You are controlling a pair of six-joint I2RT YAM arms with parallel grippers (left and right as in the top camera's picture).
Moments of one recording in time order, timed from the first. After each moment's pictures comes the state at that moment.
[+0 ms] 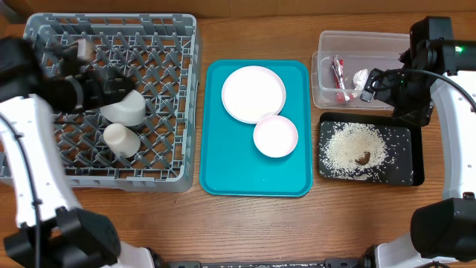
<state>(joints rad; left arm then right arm) 0.35 1.68 1.73 -1.24 0.64 0.16 -0.08 1.72 1.76 -1.44 -0.06 0.35</state>
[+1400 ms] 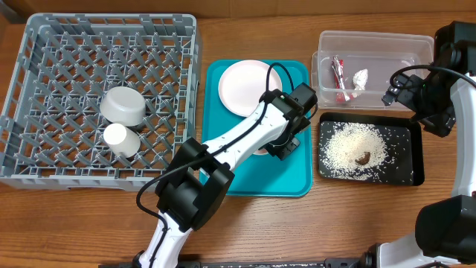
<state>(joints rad) -0.76 2.19 1.74 -1.08 0.00 0.05 -0.20 1.72 1.76 -1.49 0.01 0.44</state>
